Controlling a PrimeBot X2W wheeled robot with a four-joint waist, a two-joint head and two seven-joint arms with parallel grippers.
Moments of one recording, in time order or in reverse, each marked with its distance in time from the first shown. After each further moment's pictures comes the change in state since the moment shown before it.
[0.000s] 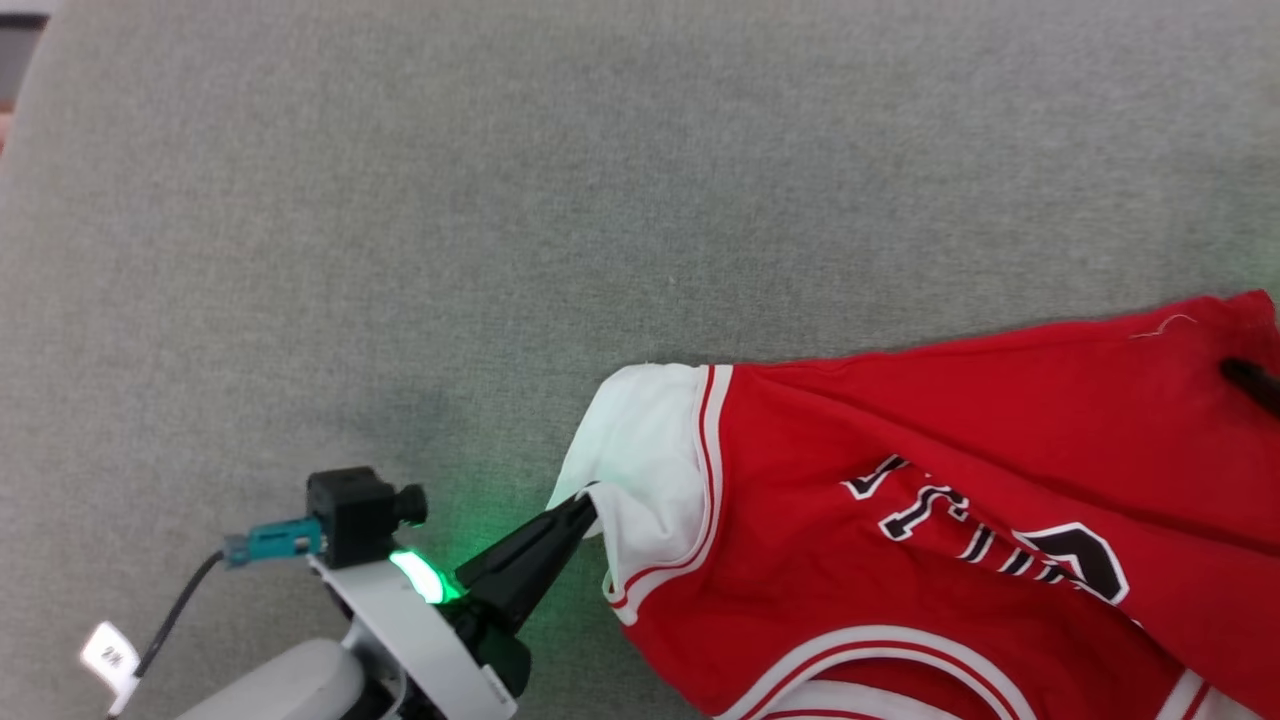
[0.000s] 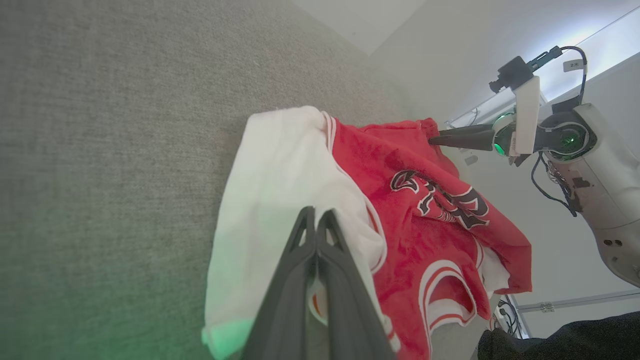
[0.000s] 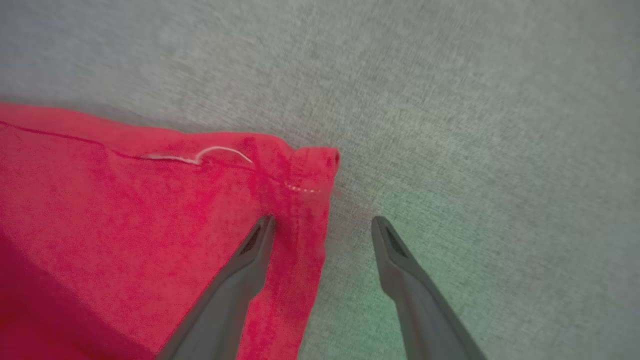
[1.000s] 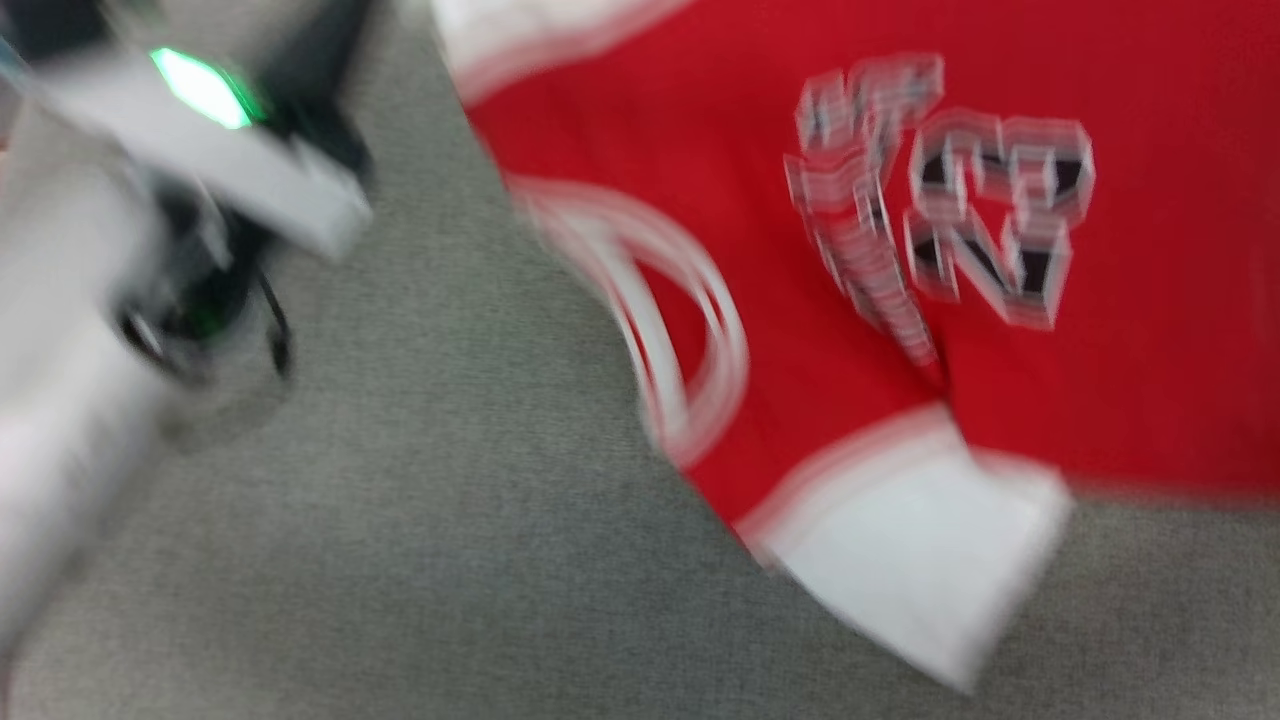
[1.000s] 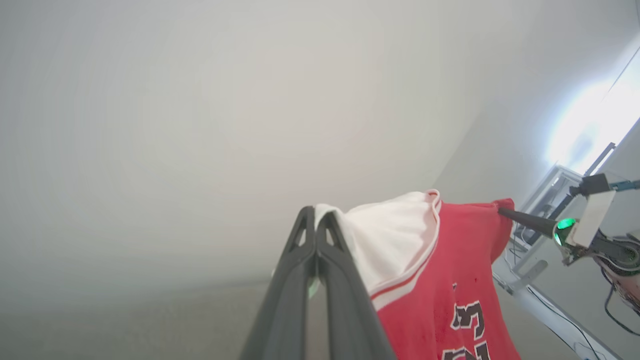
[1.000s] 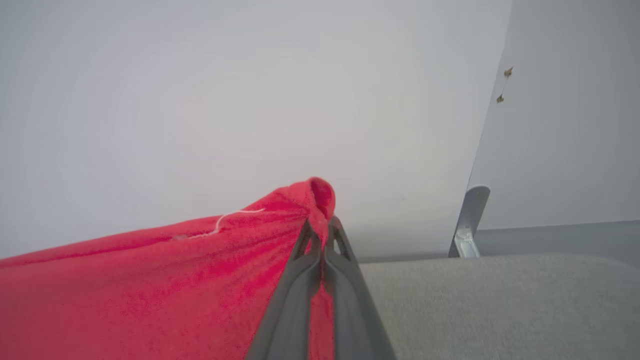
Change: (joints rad) left arm -0.597 -0.052 0.162 0.330 -0.049 0.000 0.002; right arm -0.520 0.265 -0.311 0.444 -0.120 0.000 -0.450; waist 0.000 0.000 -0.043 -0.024
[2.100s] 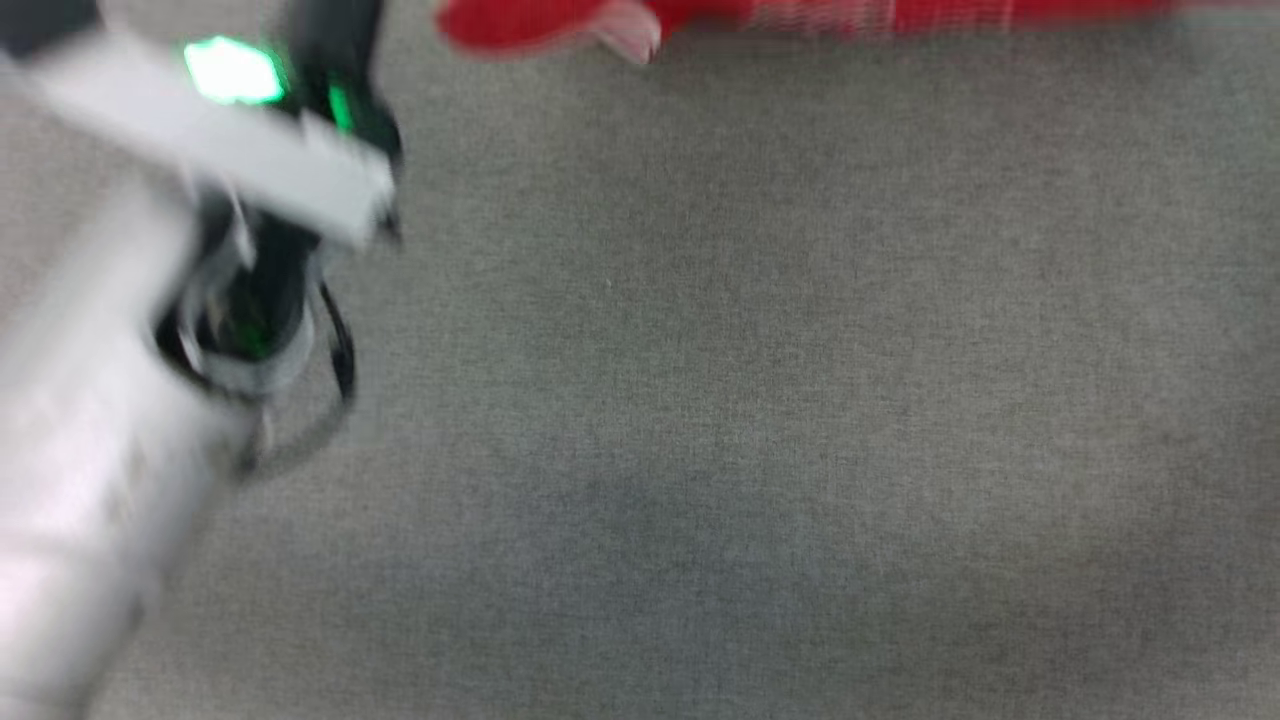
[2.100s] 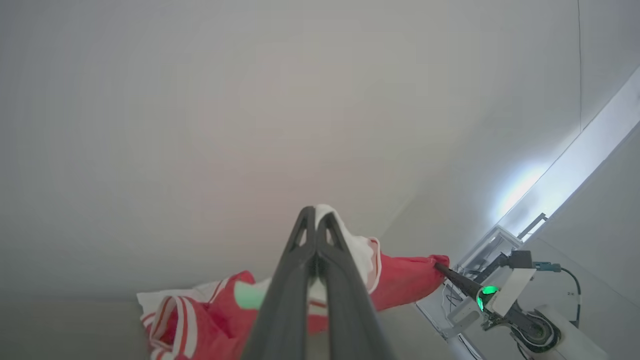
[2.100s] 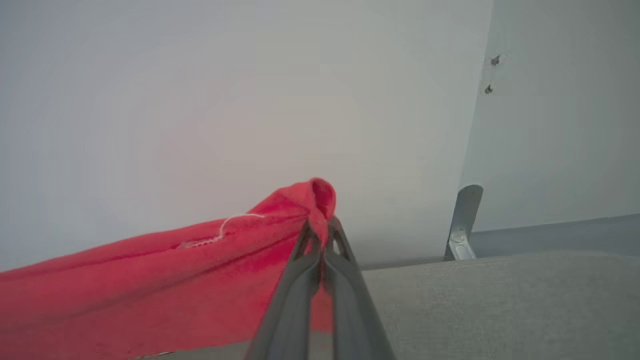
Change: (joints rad) left arm 0.023 -0.081 0.099 -0.066 -0.114 0.000 -0.026; right arm -0.094 0.011 0.154 0.195 0.058 0.000 -0.238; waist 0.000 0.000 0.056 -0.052
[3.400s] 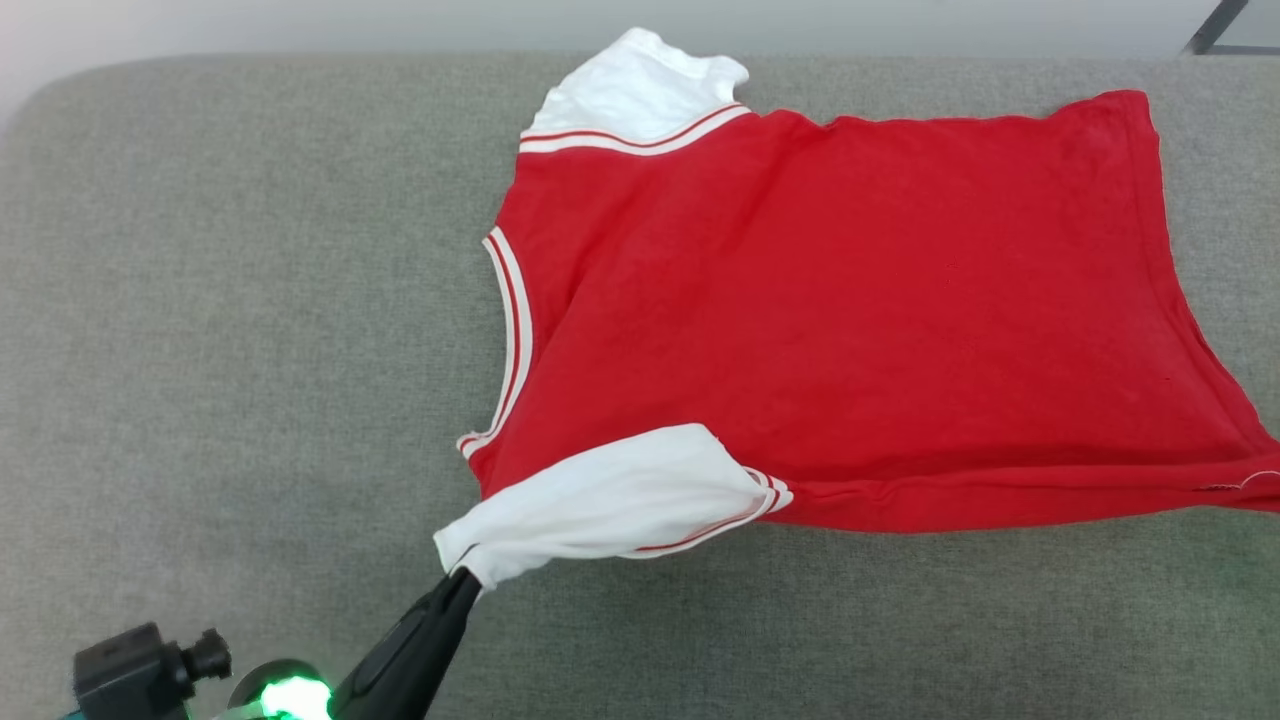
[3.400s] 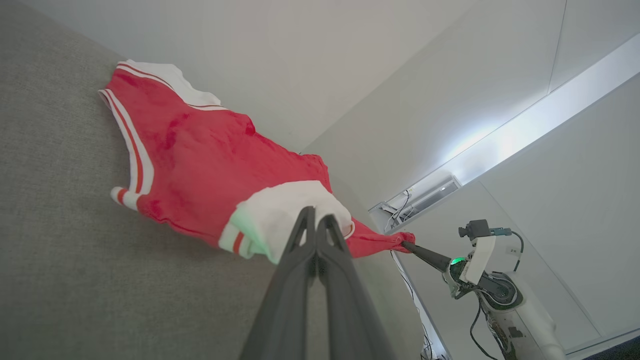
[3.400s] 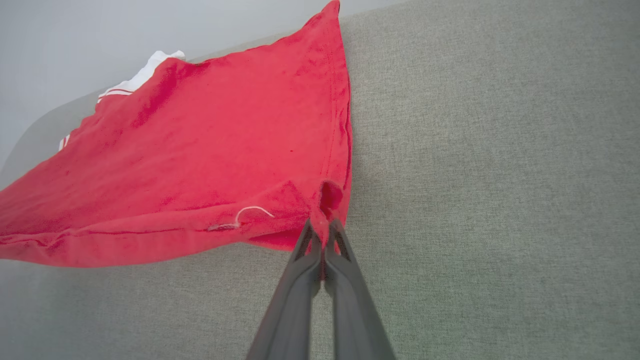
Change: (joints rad) left arm 1.139 0.156 0.230 -0.725 0.204 0.000 -0.002; right arm 1.233 0.050 -0.375 -1.039 0.199 0.000 0.410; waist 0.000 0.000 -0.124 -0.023
